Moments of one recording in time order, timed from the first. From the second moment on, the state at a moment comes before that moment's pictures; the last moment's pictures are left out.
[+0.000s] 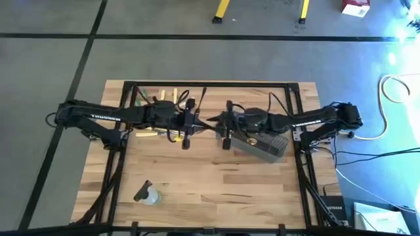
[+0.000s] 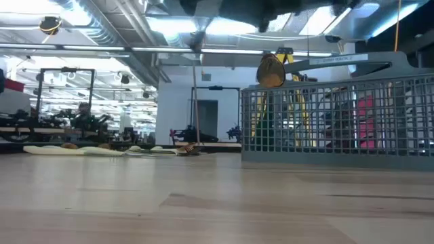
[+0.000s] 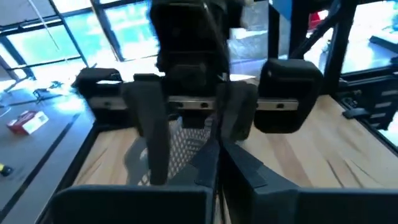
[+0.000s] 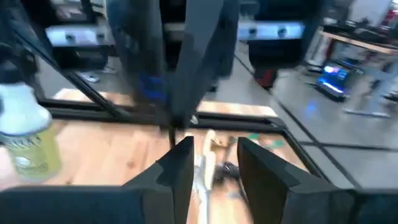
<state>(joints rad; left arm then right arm) 0.00 1.32 1.06 0.04 -0.03 0.21 0.03 1.44 0.93 0.39 0.08 -0.10</state>
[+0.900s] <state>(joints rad) 0.00 1.36 1.06 0.09 -0.14 0.22 0.03 1.45 0.95 0.37 0.09 0.07</state>
